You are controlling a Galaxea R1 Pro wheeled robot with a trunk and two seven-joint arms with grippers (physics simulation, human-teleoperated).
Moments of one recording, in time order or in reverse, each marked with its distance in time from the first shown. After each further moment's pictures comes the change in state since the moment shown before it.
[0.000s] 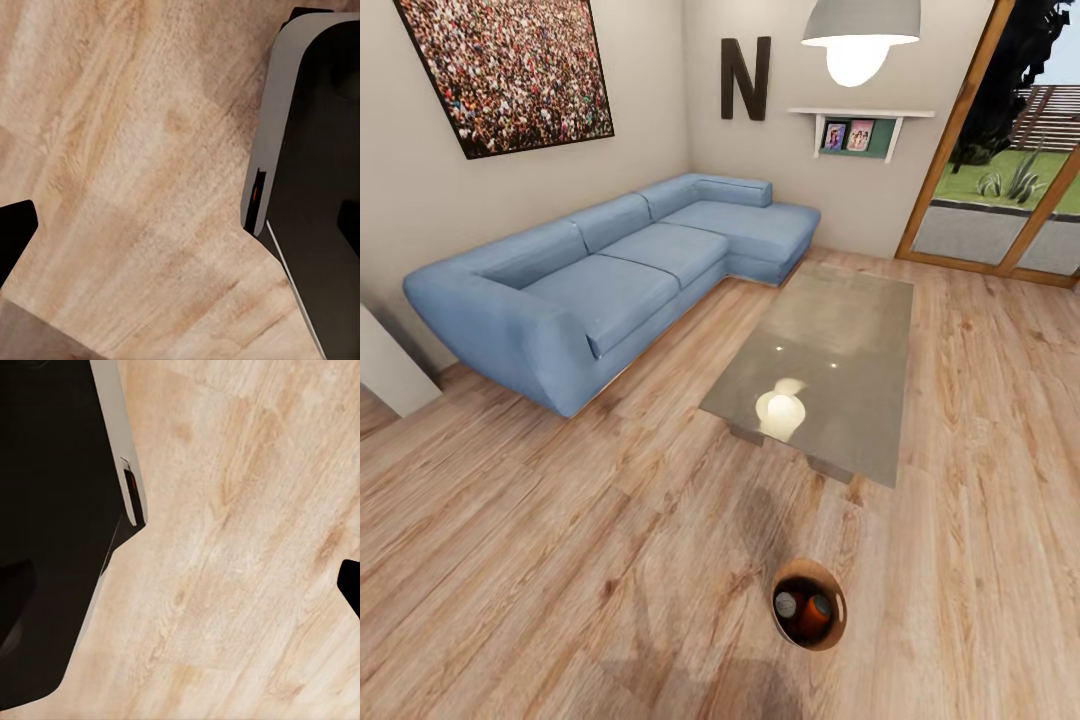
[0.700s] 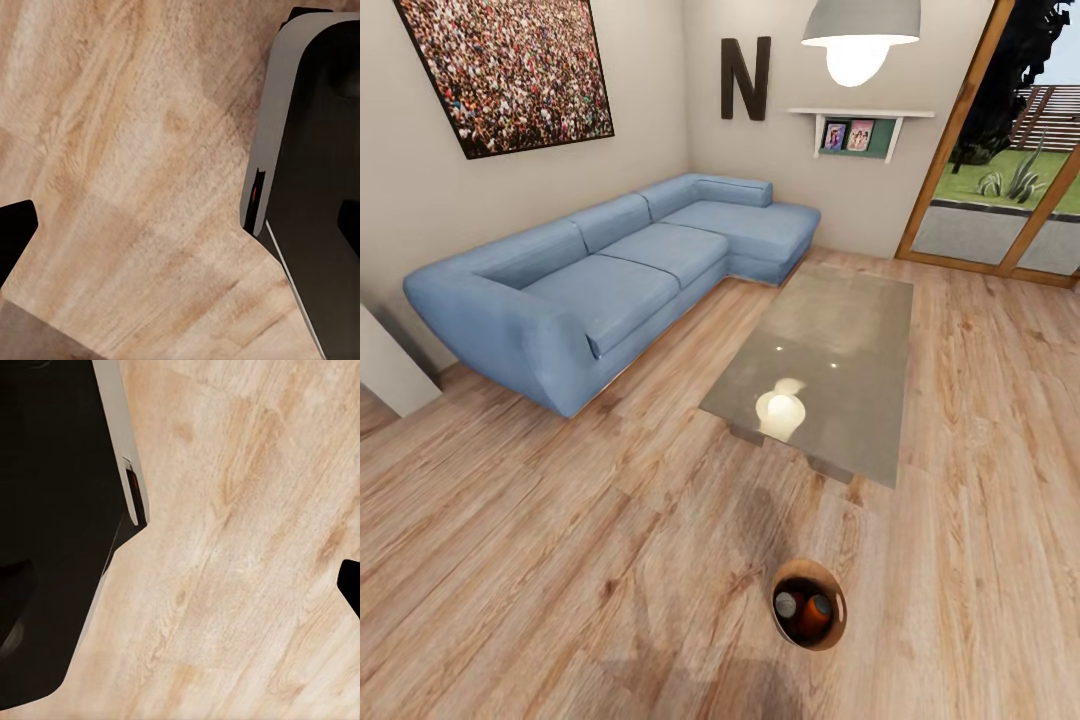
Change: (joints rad) left arm 0.000 -0.001 0.000 0.000 -0.001 0.000 0.000; right arm 0.000 0.002 0.000 0.000 0.001 0.000 0.000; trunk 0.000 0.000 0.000
